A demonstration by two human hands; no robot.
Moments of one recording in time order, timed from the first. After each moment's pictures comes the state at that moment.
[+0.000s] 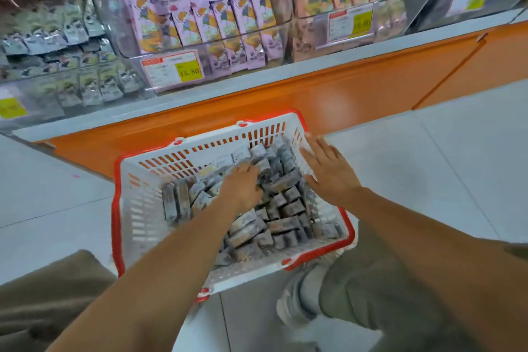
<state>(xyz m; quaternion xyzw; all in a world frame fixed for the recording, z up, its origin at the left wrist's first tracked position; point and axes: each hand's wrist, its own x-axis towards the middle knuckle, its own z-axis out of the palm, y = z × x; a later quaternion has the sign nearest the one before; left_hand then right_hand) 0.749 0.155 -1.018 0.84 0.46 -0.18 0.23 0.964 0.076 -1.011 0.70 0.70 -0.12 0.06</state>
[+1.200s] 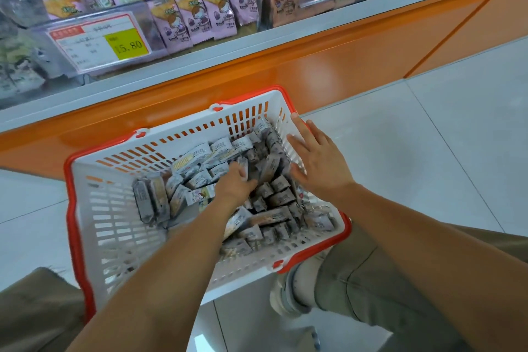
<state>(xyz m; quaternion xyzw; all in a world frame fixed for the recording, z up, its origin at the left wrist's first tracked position) 0.765 0.149 -1.085 0.64 0.60 -0.08 0.48 0.964 0.072 -1.039 0.72 0.69 -0.08 -0.03</state>
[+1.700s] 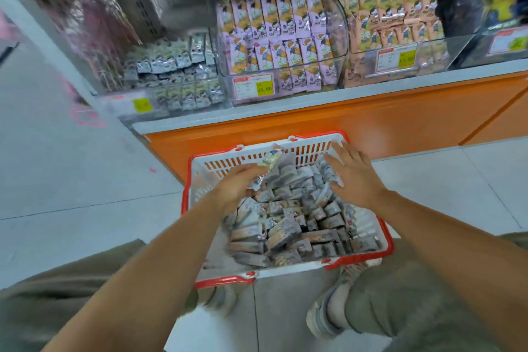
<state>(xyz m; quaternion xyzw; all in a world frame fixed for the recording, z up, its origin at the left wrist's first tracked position) 0.652 0.142 -0.933 0.42 0.58 0.22 0.66 0.923 0.089 -0.961 0.67 0.73 -0.12 0.04</state>
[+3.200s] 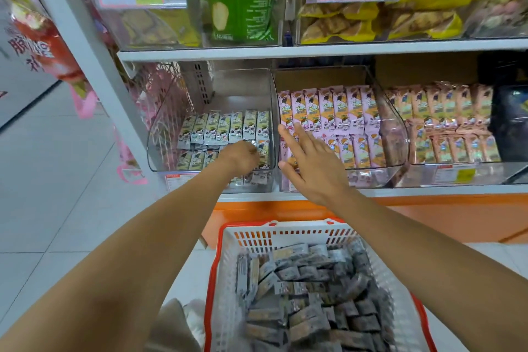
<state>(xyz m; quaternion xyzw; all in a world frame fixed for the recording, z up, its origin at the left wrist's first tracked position) 0.606 0.328 -0.793 0.70 0.66 0.03 0.29 0.790 0.272 -0.831 0.59 0.80 0.03 -0.15</state>
